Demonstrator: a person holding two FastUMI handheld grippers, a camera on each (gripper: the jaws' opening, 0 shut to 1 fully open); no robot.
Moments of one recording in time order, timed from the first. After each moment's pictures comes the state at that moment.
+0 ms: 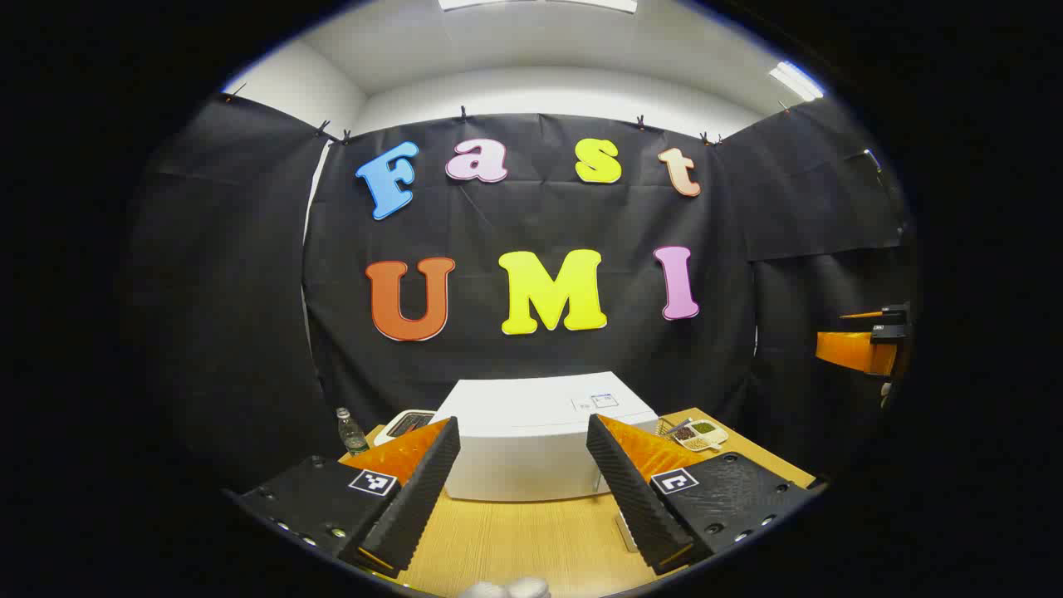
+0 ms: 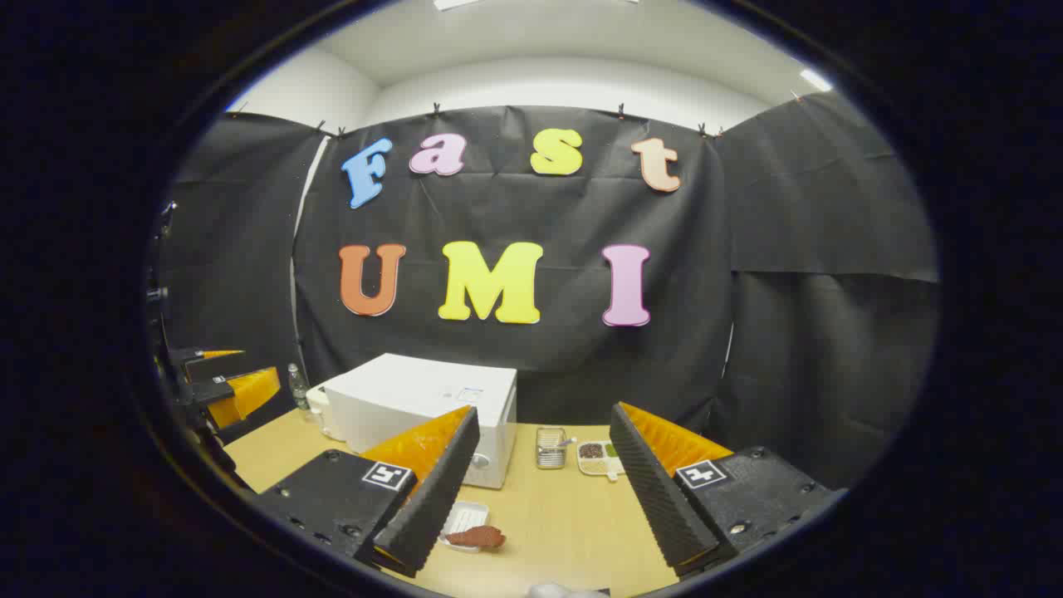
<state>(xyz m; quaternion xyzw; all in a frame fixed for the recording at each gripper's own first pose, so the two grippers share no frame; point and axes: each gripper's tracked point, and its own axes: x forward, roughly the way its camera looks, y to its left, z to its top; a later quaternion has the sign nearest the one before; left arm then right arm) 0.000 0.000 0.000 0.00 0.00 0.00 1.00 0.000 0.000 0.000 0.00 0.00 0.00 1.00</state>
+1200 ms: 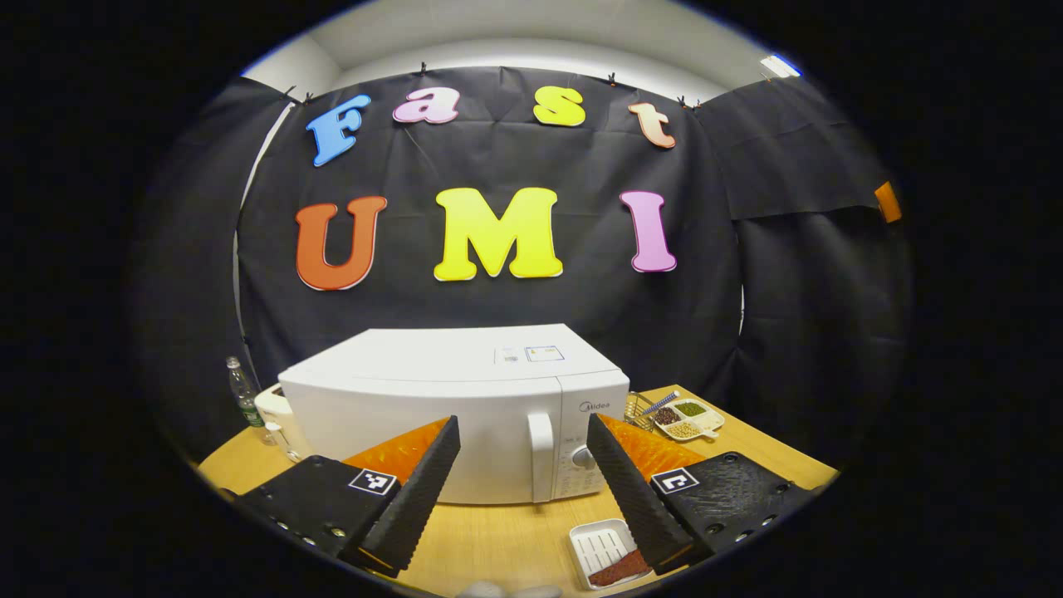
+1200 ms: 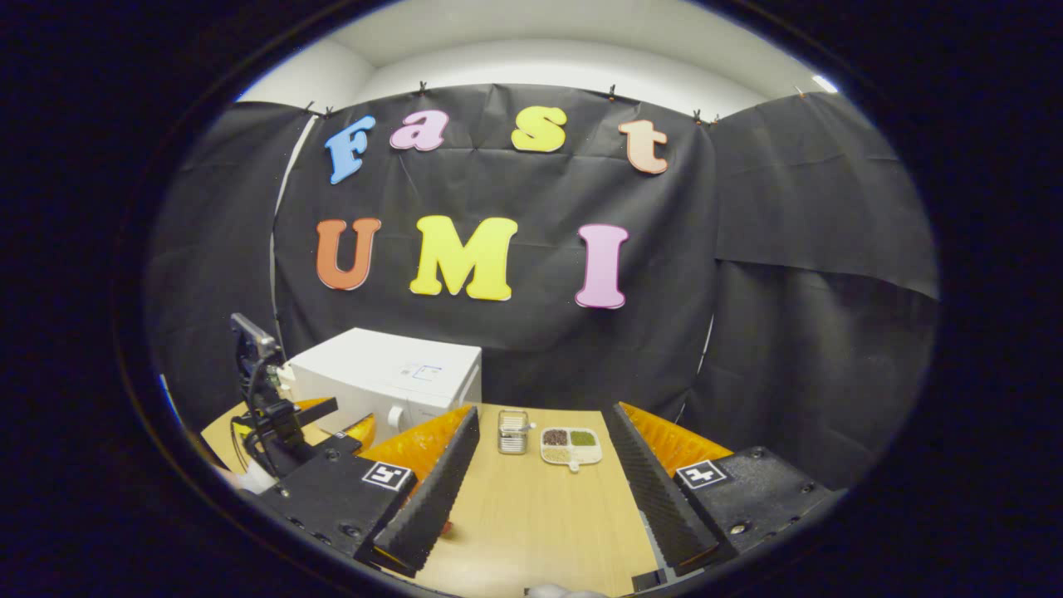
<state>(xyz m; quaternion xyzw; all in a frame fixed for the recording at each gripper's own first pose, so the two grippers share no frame) 0.152 -0.126 -0.142 -0.01 0.05 -0.05 1.00 0.014 -0.074 -0.019 -0.02 0.06 -0.03 1.00</state>
